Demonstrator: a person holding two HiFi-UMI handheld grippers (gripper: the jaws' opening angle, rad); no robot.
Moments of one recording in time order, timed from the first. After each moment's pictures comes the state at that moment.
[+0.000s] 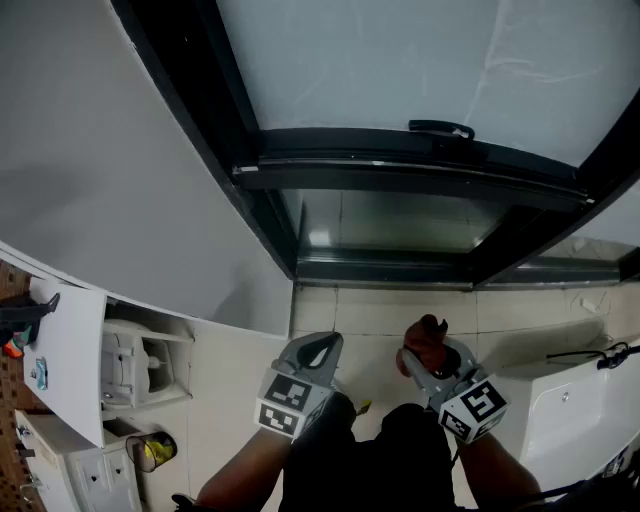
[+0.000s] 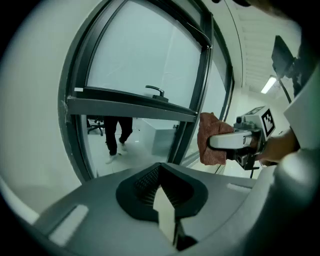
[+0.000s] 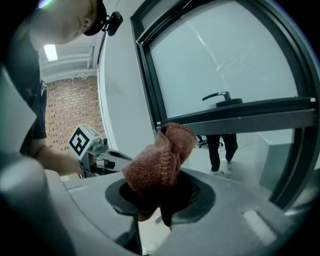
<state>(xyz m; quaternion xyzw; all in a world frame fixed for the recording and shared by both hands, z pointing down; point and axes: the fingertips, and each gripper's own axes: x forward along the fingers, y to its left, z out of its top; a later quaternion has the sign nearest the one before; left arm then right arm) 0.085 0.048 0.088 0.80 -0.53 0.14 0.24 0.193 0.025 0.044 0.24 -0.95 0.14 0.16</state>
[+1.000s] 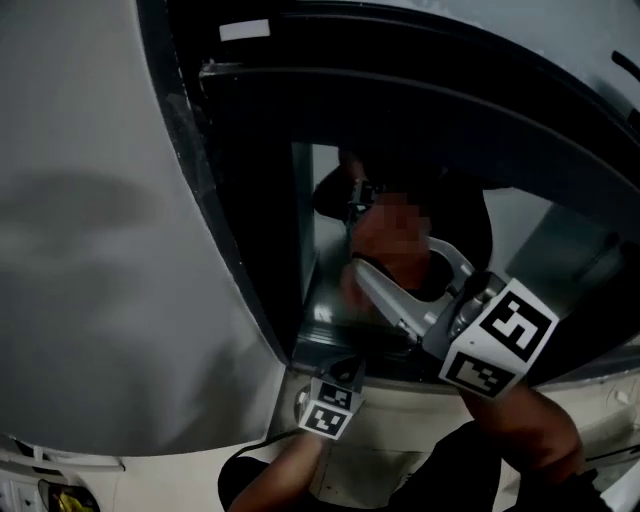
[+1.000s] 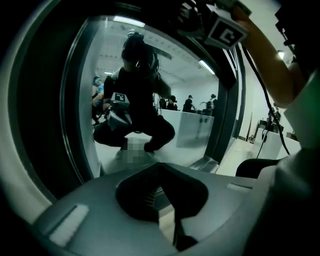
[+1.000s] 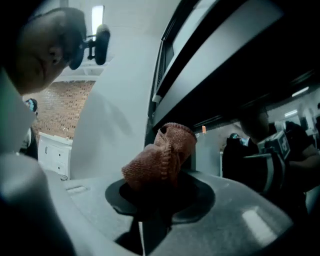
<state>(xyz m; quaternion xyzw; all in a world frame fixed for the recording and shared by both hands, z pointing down) -0.033 -0.203 0.521 0.77 -0.59 0.15 0.19 -0.094 -0.202 0.177 0.06 -1.00 -0.02 -0.01</state>
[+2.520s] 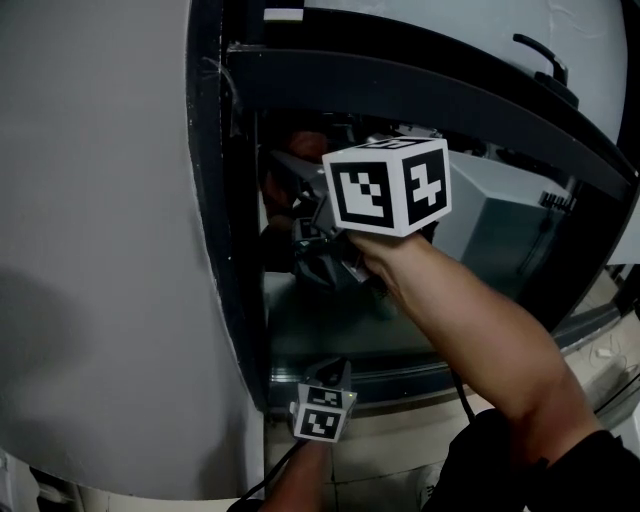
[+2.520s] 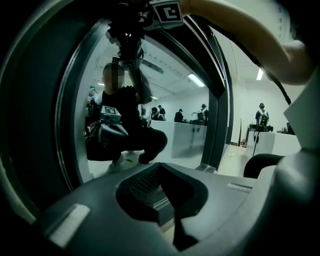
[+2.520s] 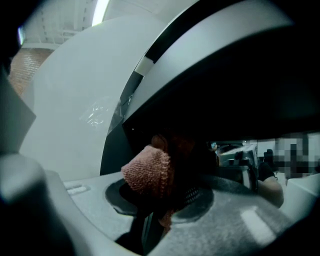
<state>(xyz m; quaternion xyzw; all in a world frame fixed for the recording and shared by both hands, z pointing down) -0.051 -0.219 0.528 0.81 -0.56 0.09 0.13 -0.202 -0.248 0.141 0.20 -0.98 -0.07 0.03</state>
